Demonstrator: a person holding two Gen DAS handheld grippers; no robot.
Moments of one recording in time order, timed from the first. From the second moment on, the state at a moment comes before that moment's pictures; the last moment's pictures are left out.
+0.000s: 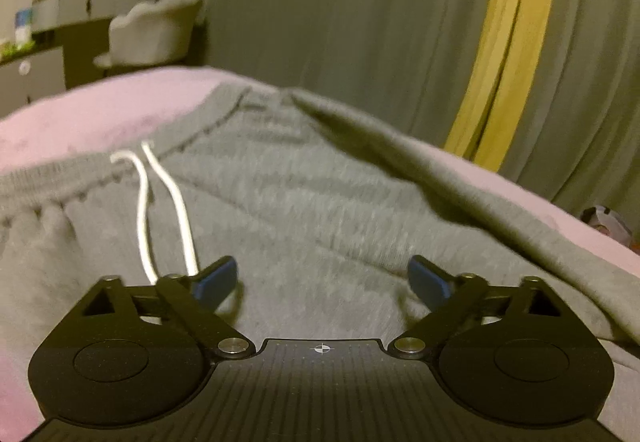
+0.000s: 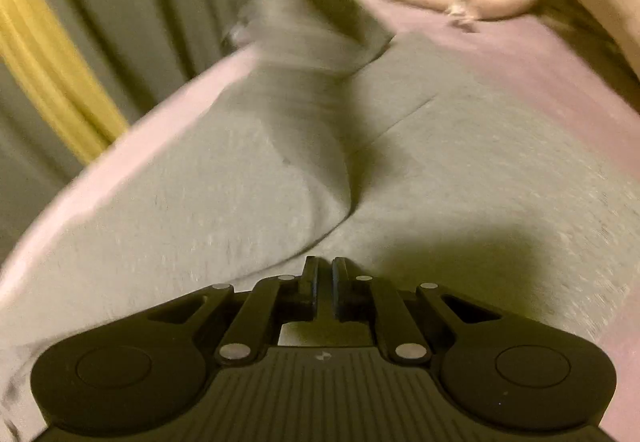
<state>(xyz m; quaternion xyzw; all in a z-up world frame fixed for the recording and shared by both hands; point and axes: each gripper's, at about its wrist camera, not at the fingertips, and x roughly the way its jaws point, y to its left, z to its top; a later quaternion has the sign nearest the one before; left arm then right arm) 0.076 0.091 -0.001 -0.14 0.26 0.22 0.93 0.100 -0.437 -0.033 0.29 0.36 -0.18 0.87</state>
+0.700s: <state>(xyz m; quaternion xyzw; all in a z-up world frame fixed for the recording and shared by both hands) 0.278 0.186 0.003 -0.31 0.41 0.16 0.84 0.085 -0.485 -0.074 0.46 0.22 -0.16 0.84</state>
